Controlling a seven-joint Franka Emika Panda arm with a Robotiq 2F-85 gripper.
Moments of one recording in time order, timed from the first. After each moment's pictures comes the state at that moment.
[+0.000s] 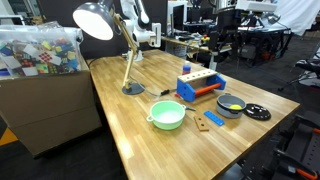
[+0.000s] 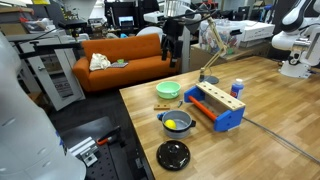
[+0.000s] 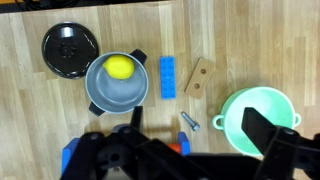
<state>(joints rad) 0.11 -0.06 0.08 -2.26 0.13 2.05 0.30</state>
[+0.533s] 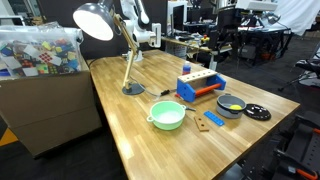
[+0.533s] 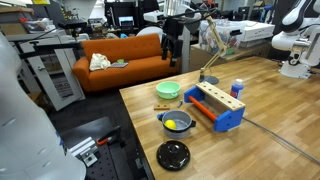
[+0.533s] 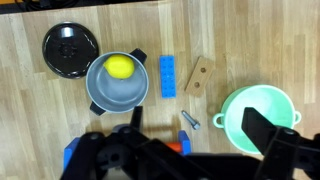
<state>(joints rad) 0.11 -0.07 0.08 -2.26 0.13 2.05 0.31</state>
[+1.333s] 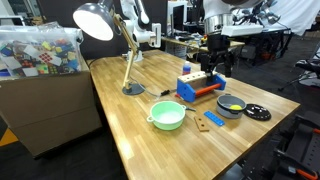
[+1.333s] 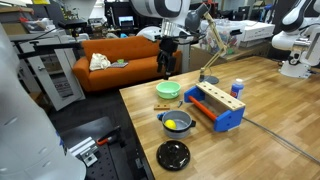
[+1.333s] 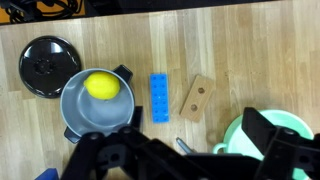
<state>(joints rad) 0.14 0.10 0.12 -2.24 0.13 2.09 0.37</state>
